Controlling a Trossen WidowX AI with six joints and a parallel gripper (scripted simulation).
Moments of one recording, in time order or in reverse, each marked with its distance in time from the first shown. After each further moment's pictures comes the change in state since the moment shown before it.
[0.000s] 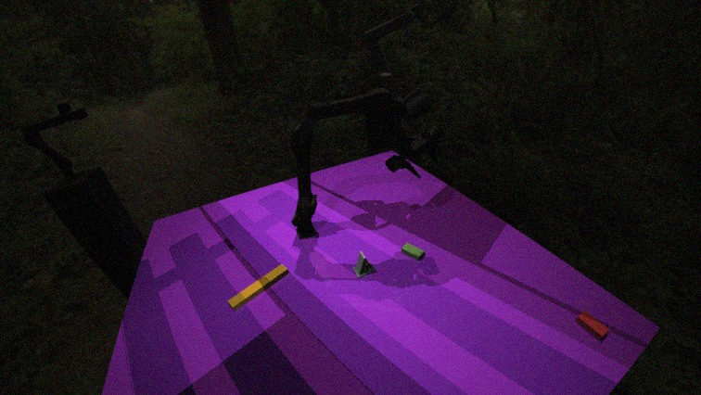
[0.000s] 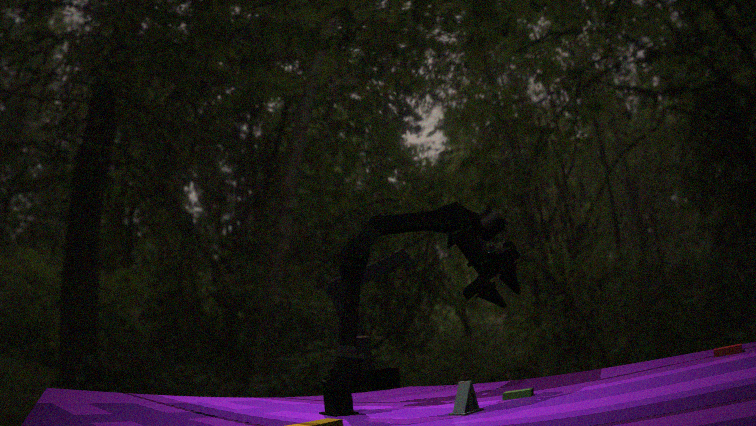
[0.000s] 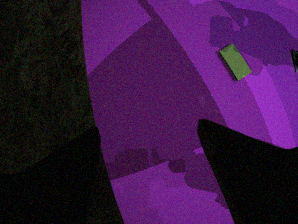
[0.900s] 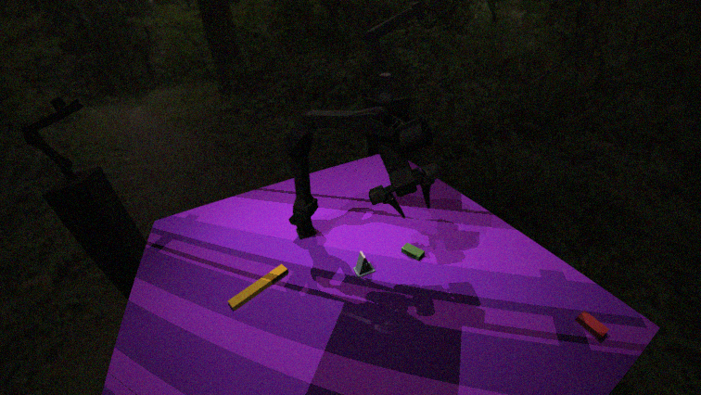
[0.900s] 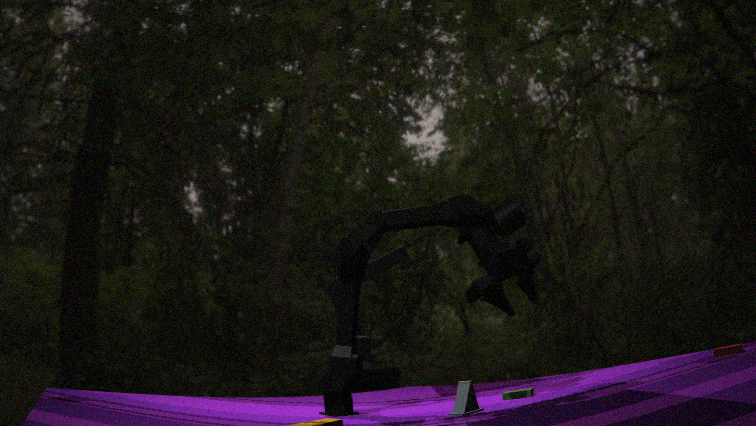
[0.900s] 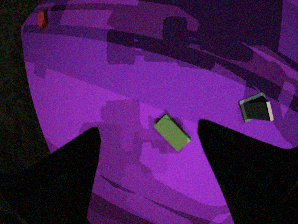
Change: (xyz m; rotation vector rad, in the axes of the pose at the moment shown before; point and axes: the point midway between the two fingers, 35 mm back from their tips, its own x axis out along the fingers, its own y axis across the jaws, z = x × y) arm 0.020 -0.106 0.121 0.148 -0.103 -0.205
